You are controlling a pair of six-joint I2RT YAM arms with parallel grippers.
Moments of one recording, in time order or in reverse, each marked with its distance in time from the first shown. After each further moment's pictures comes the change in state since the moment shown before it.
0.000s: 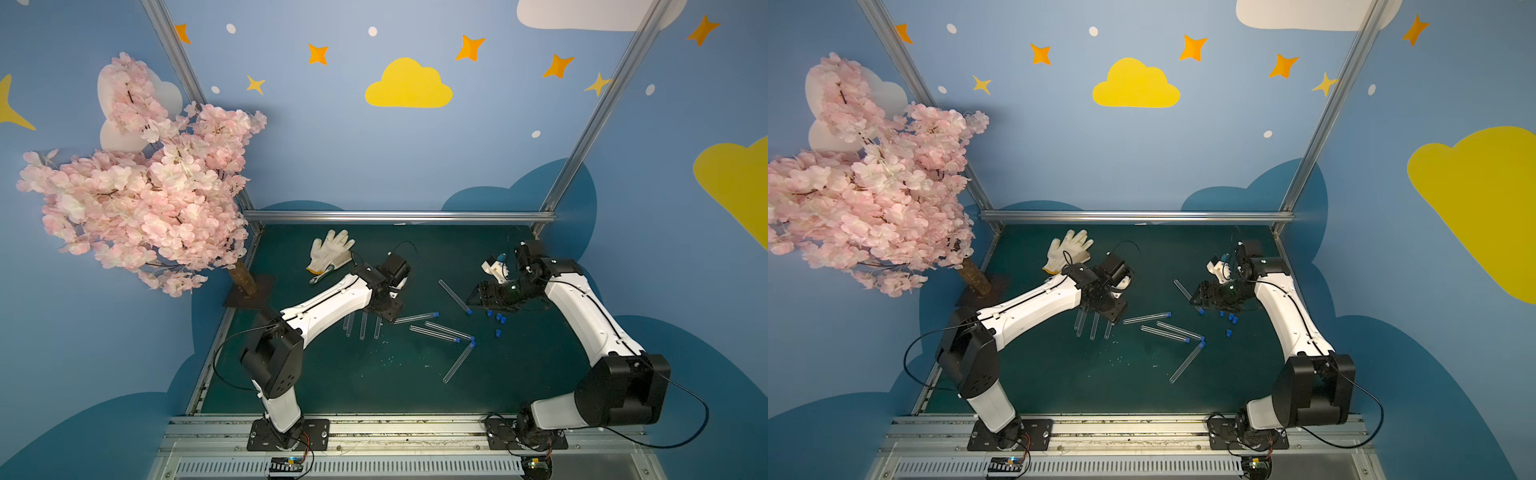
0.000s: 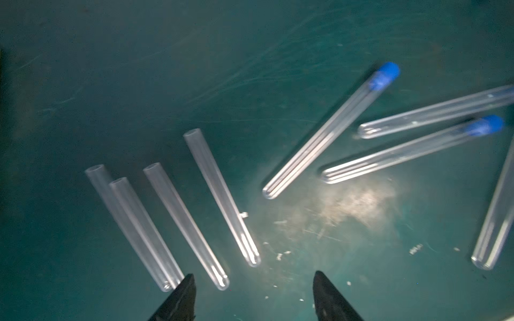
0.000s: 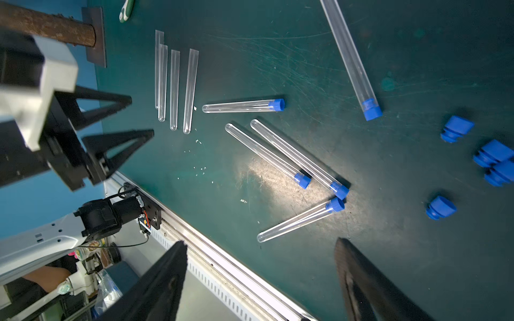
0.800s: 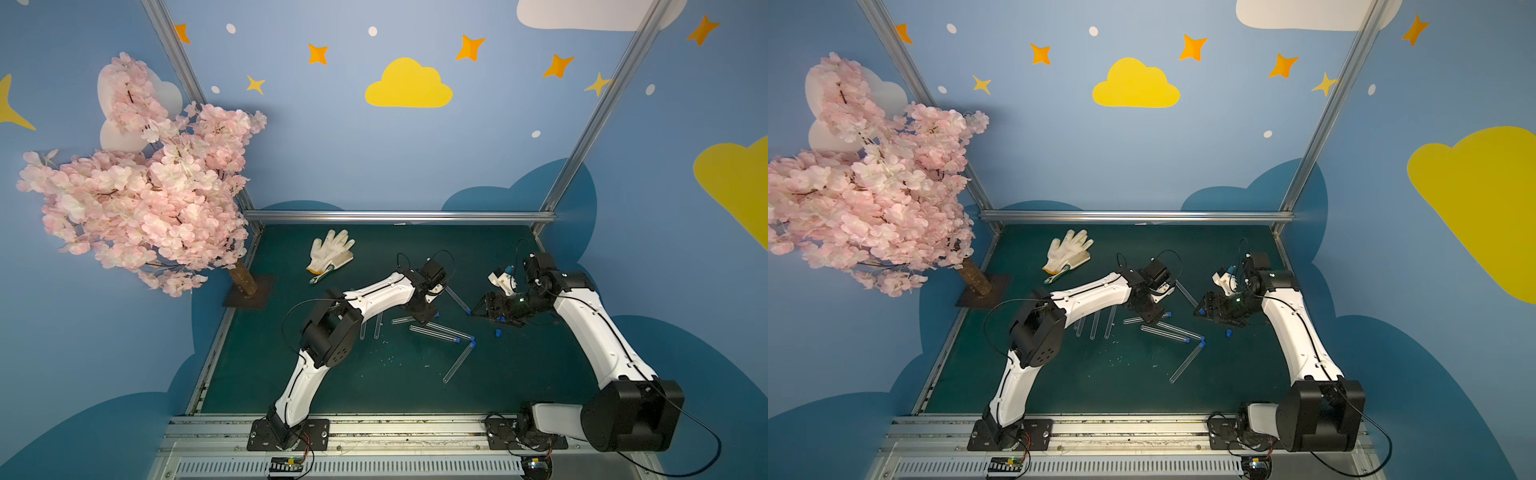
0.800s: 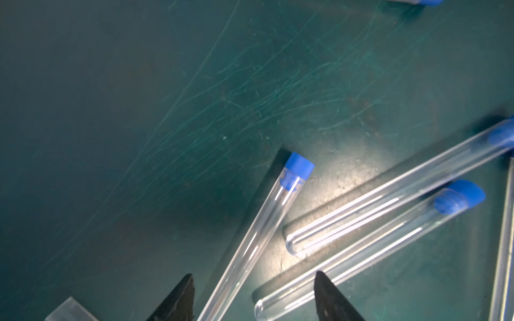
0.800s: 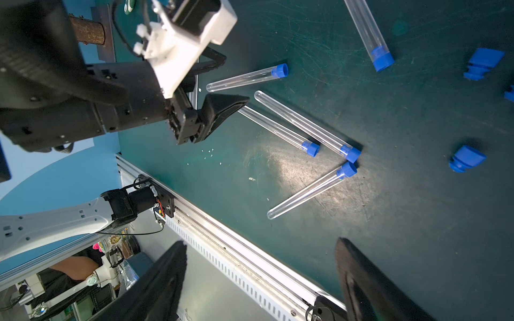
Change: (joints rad) left arm -0.072 0.438 0.335 0.076 0.069 0.137; right arm -0.028 -0.122 -0.098 -0.055 -0.039 0.019
